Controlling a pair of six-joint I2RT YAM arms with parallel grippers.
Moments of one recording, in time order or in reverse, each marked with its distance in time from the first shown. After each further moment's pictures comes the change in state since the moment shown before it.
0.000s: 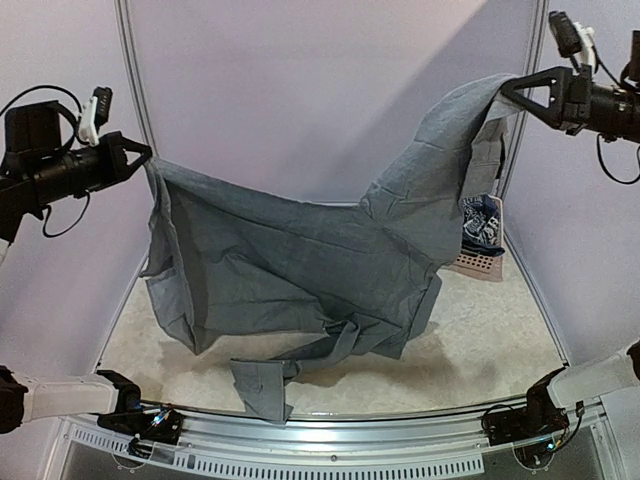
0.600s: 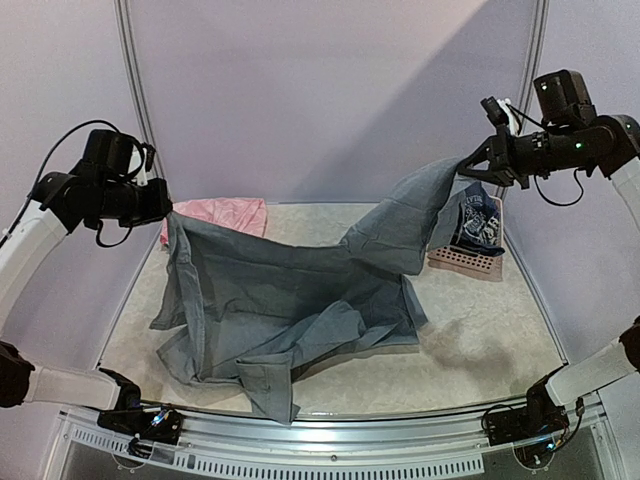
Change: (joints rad) left arm 0.000 0.146 -0.208 -0.039 -0.212 -0.052; right arm 0.000 0.088 -0.292 -0.105 0.179 0.060
